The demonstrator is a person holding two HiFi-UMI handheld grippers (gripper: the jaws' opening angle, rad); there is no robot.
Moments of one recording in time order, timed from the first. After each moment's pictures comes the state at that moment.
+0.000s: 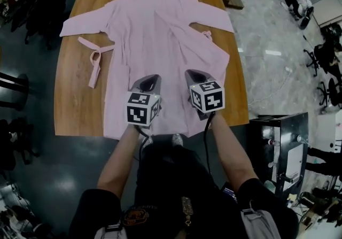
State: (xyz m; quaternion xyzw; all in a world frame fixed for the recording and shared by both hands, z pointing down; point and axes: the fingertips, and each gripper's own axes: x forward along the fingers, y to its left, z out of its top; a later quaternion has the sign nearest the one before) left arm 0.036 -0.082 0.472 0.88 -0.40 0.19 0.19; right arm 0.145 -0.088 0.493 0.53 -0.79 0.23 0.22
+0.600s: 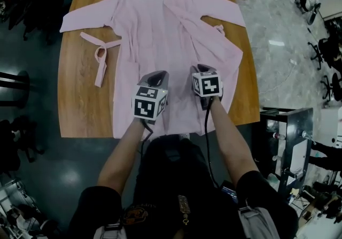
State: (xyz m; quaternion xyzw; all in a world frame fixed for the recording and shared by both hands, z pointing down) left arm 0.022 -0.107 0.513 0.88 -0.36 0.22 0.21; right arm 0.152 -0.129 0.589 0.57 -0.71 0.28 0.30
